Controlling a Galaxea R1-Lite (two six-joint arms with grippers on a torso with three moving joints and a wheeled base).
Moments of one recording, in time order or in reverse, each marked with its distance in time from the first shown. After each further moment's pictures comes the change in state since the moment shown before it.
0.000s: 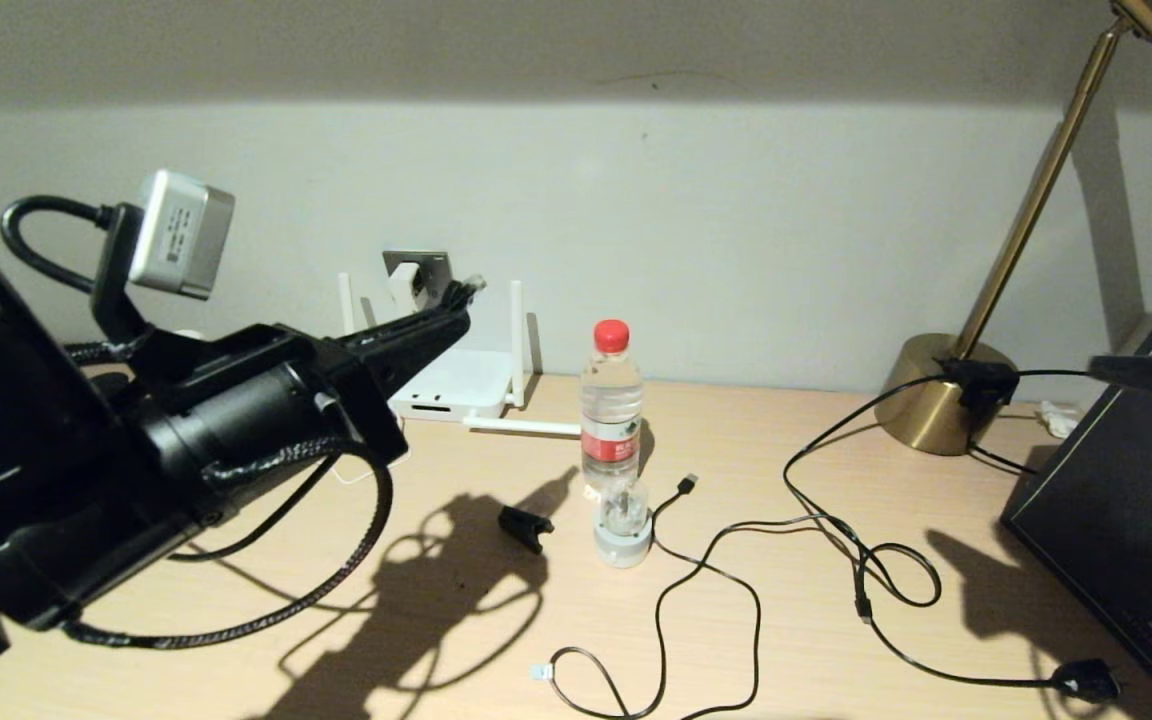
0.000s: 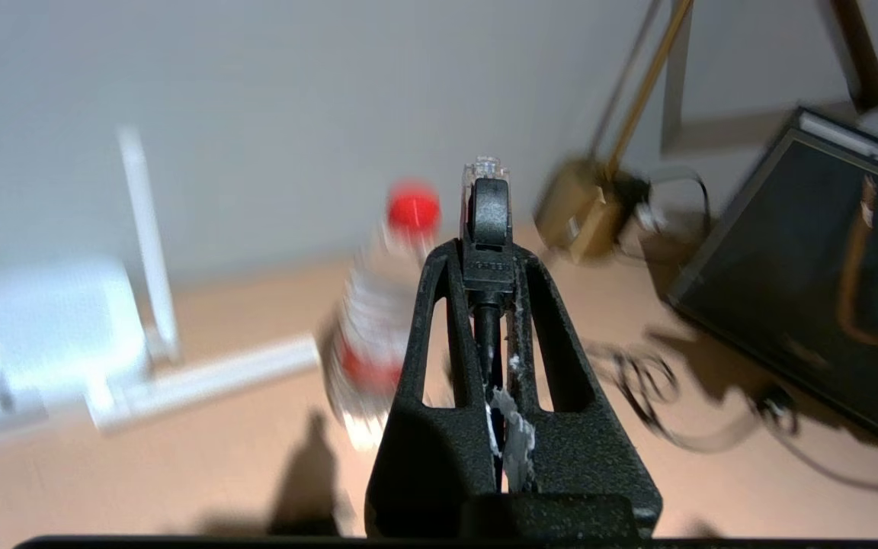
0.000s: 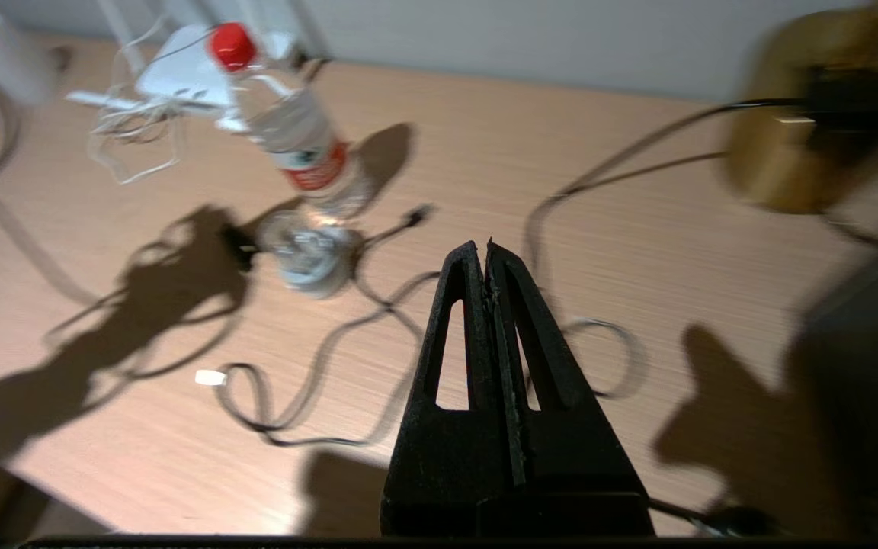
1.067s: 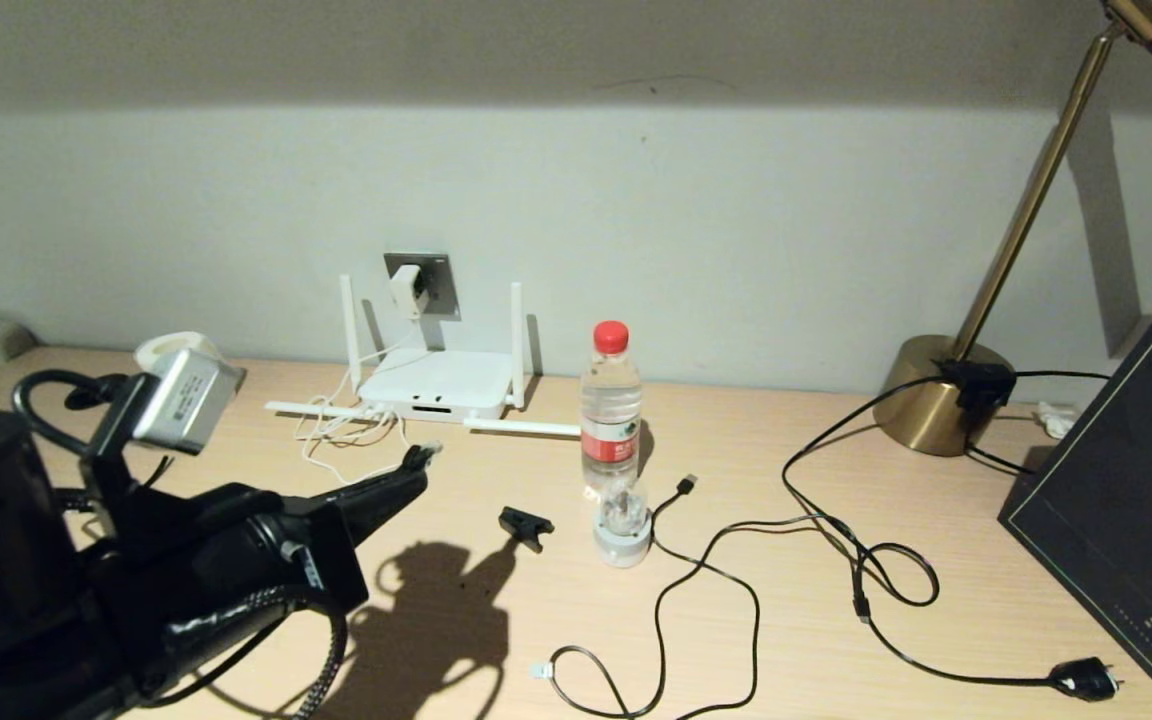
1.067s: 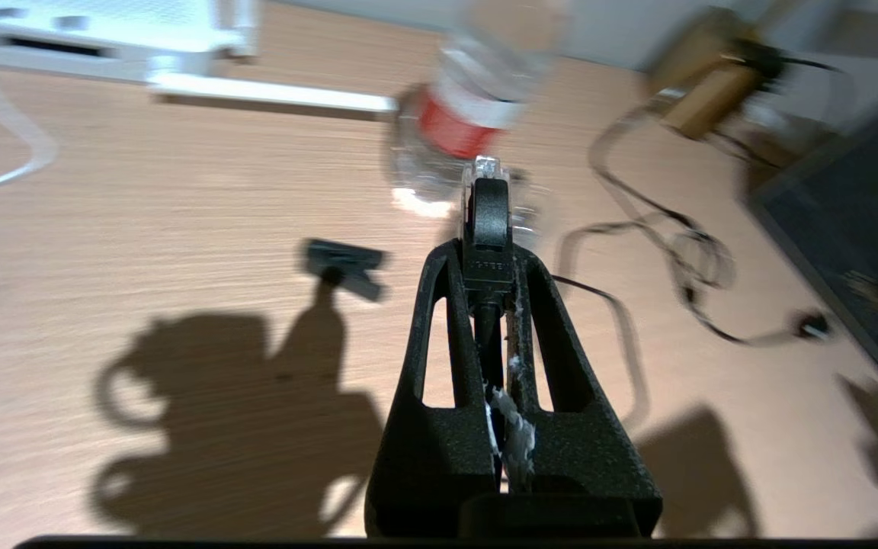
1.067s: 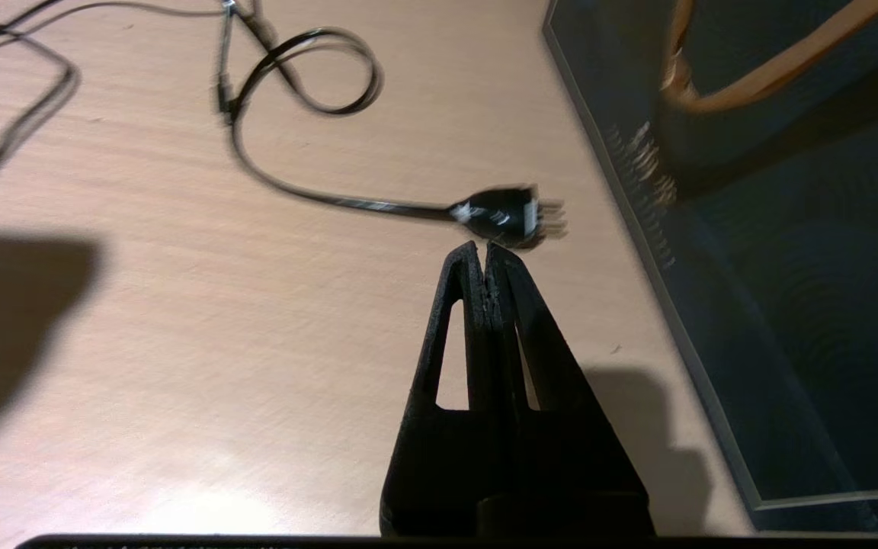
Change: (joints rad) left arm -0.052 -0.124 0.161 0.271 0.240 -0.205; right arm -0.469 -0.738 0.958 -0.253 0.097 -0.329
